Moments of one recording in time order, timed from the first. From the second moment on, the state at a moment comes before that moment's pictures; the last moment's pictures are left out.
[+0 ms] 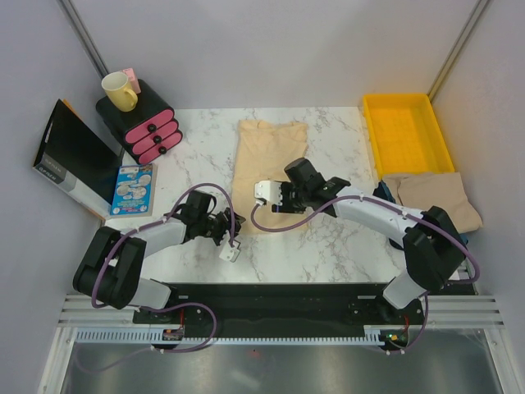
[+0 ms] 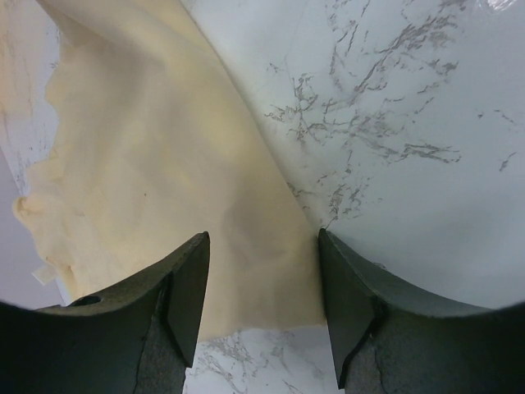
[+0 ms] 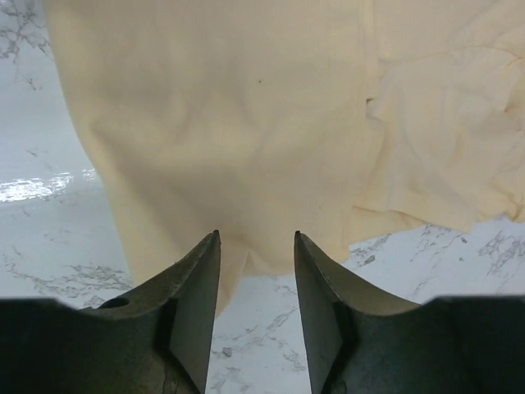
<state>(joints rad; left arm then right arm) -0.37 1.41 0.52 -0.13 0.73 1.90 0.73 1.59 1.10 -0.38 -0.12 -0.86</state>
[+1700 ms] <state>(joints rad) -0.39 1.44 0.55 -0.12 0.71 1.86 0.69 1.58 1.14 -0.58 -0.14 -0.86</state>
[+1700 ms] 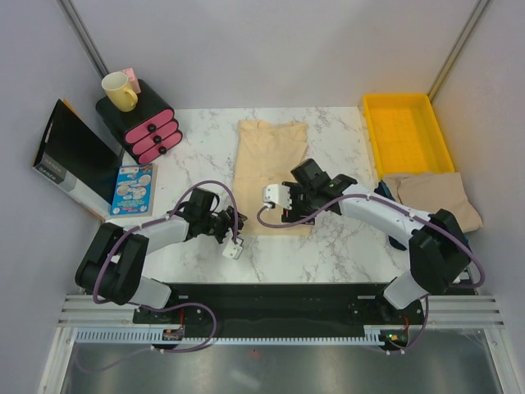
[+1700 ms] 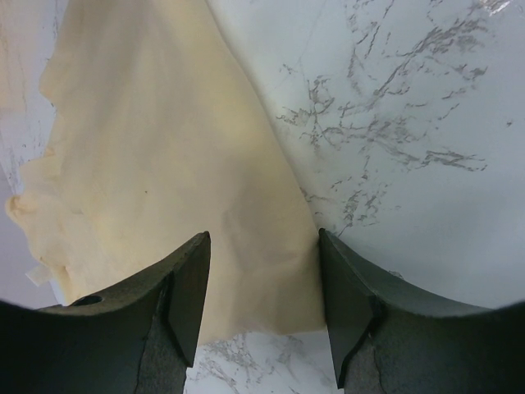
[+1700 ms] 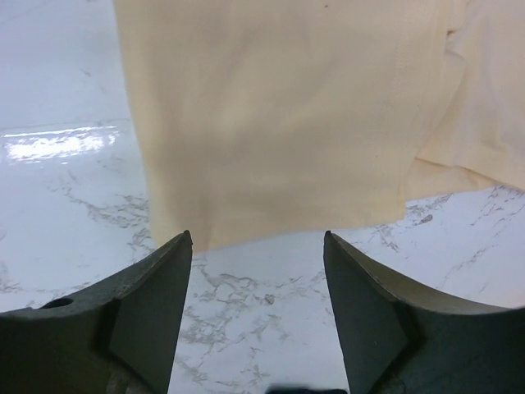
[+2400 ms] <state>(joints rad) -0.39 1.44 0.55 -0.12 0.71 1.82 0.75 1.62 0.89 -0.33 -0.09 -0.79</state>
